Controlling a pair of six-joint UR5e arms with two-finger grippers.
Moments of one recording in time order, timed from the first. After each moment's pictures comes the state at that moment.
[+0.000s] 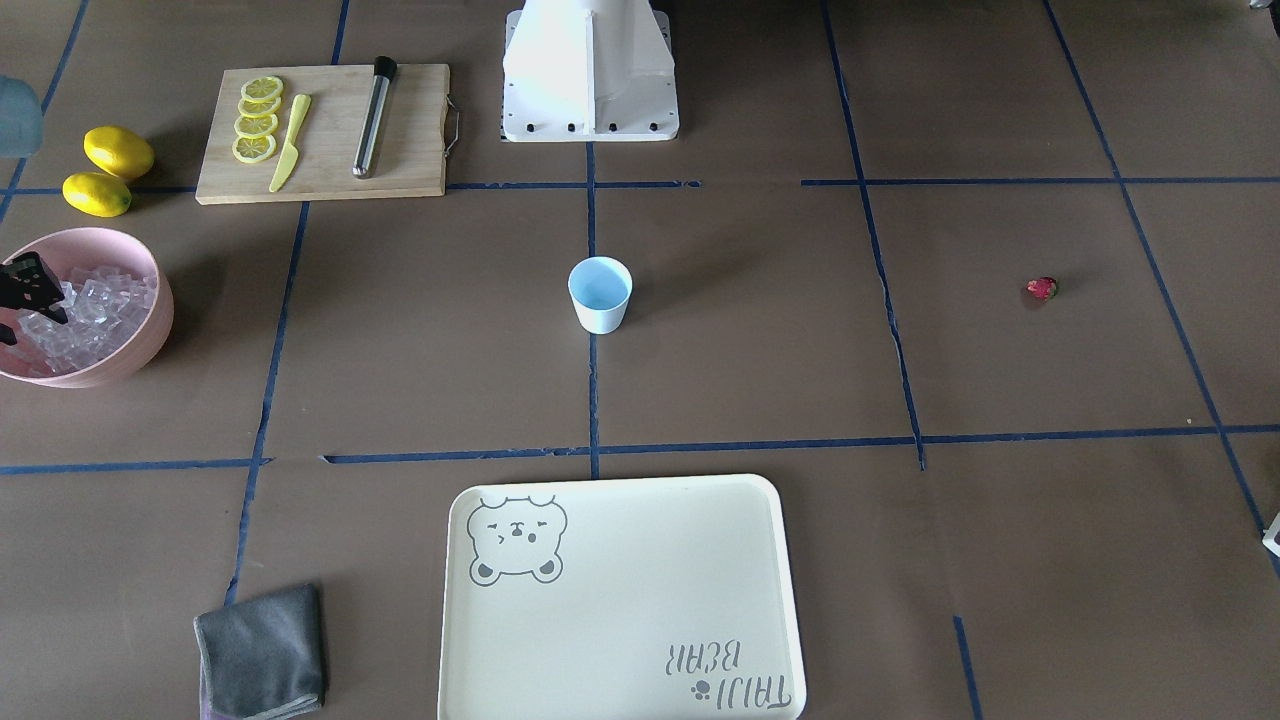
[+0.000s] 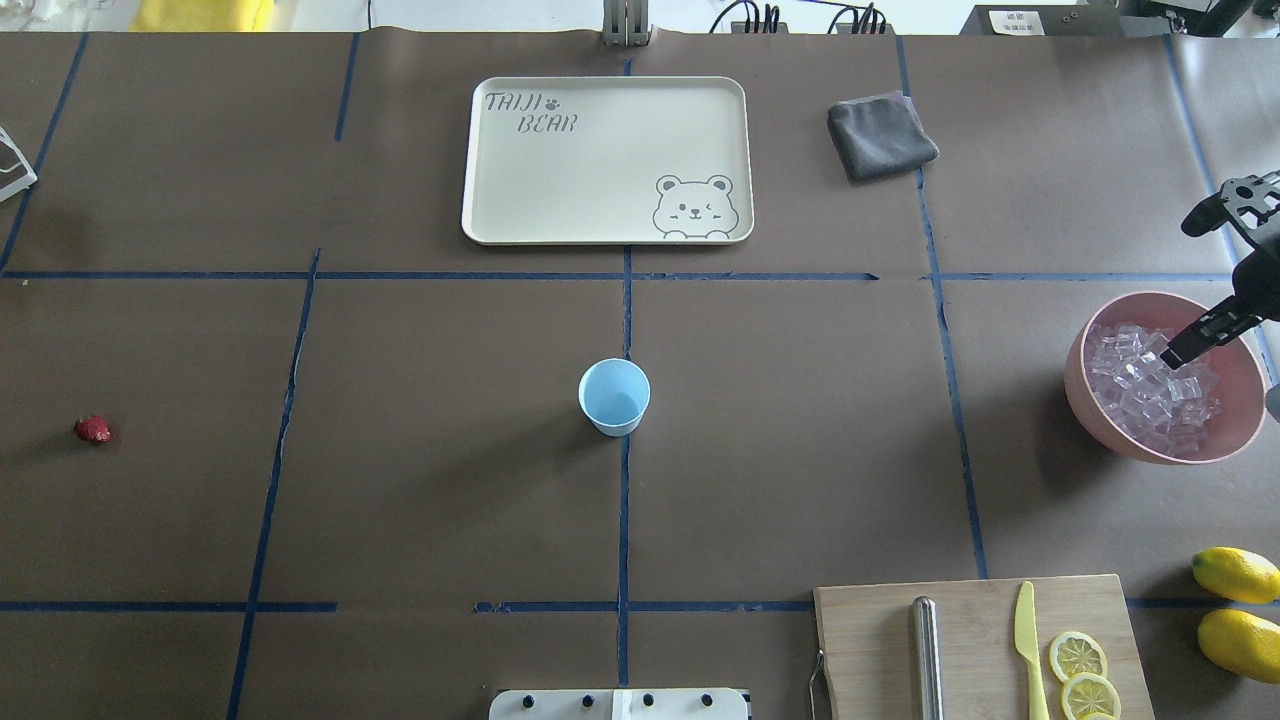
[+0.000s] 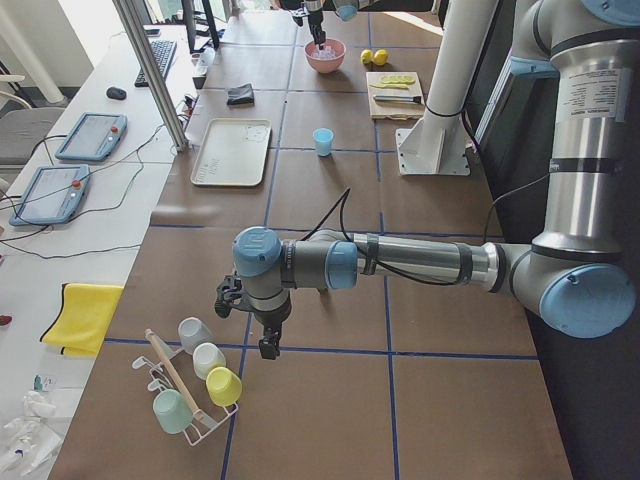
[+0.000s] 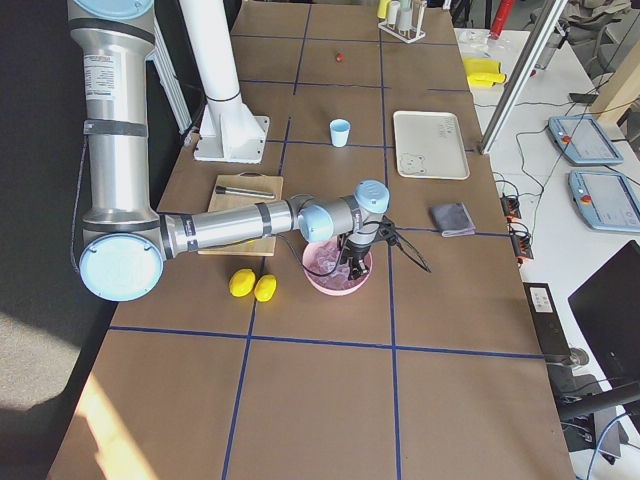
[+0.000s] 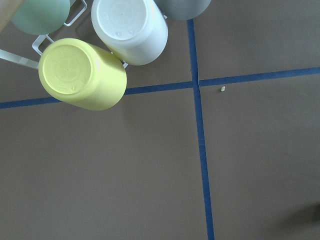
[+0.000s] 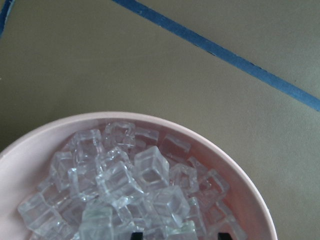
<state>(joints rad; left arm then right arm) -1.57 -1.56 -1.65 -1.48 -2.30 0.12 1.12 -1.58 1.73 -1.46 2.27 0.03</state>
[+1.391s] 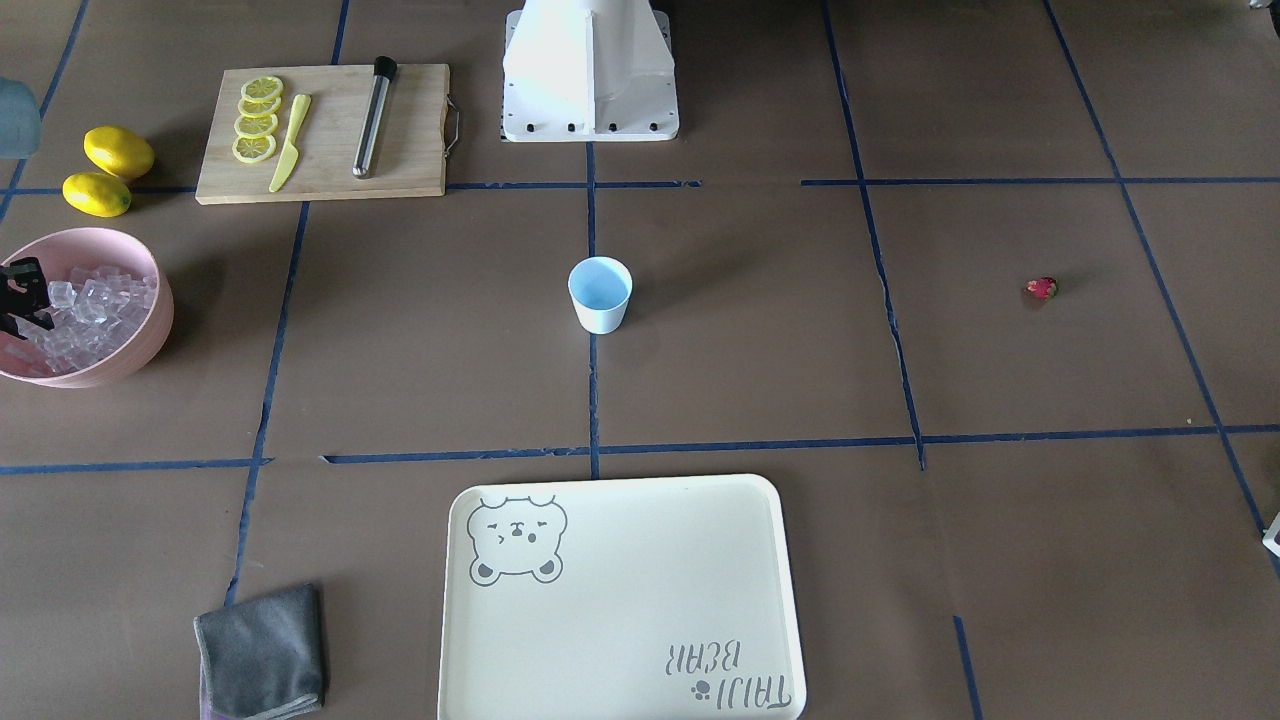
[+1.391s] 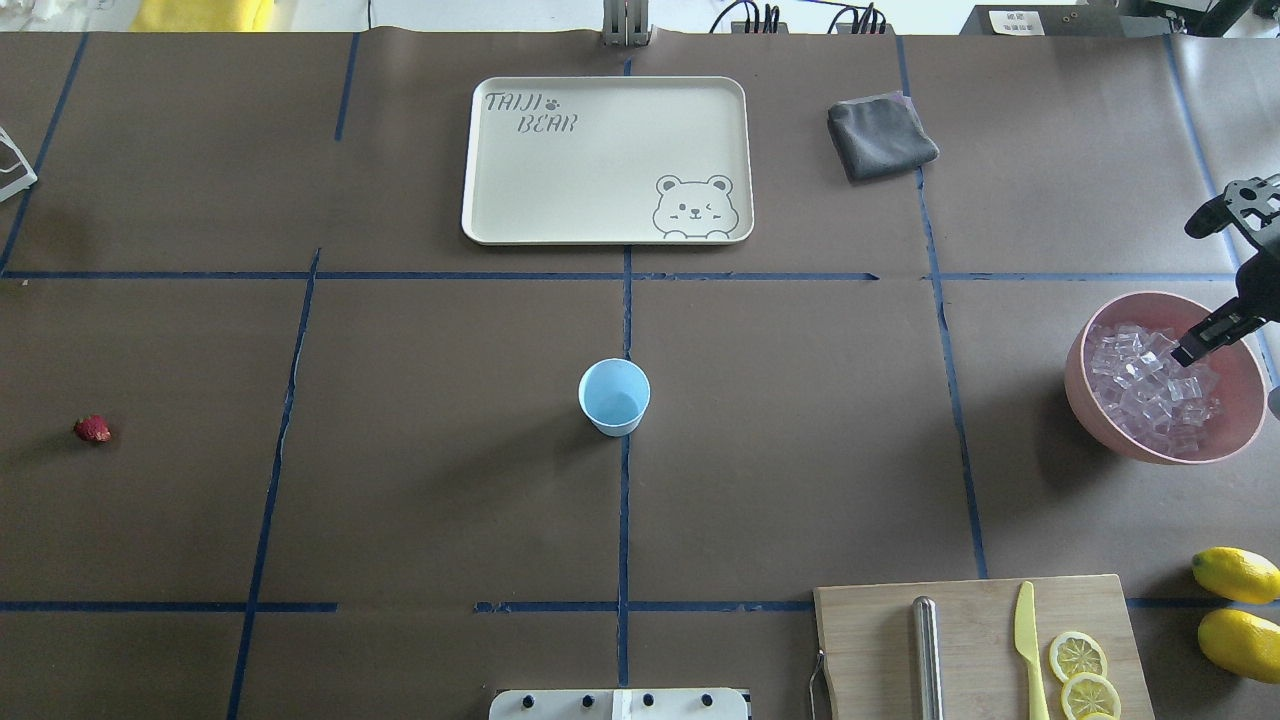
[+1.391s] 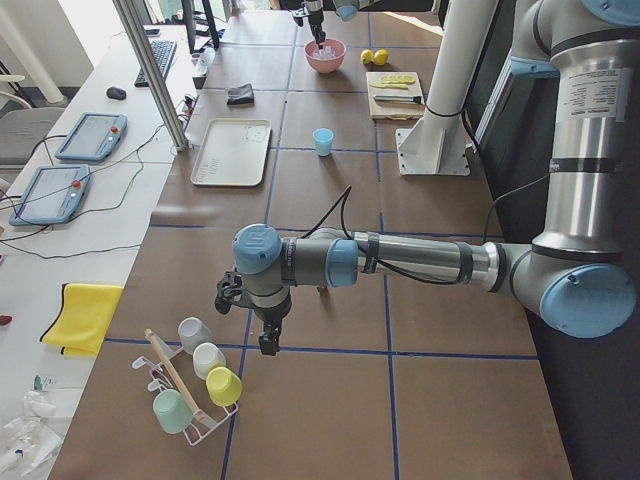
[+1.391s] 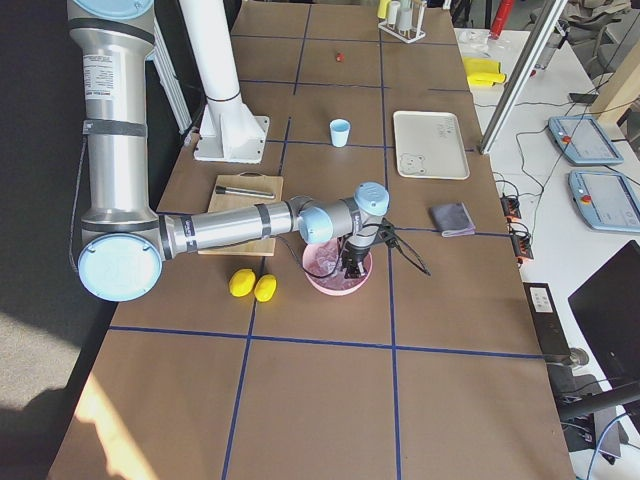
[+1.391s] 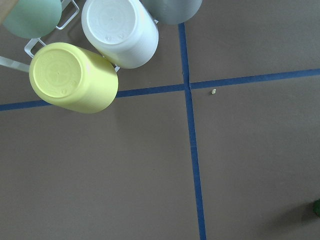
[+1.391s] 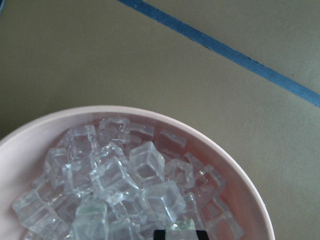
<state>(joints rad) -1.57 -1.56 -1.67 -1.48 -2.32 0.12 1.13 -1.58 1.74 -1.47 2.28 0.03</state>
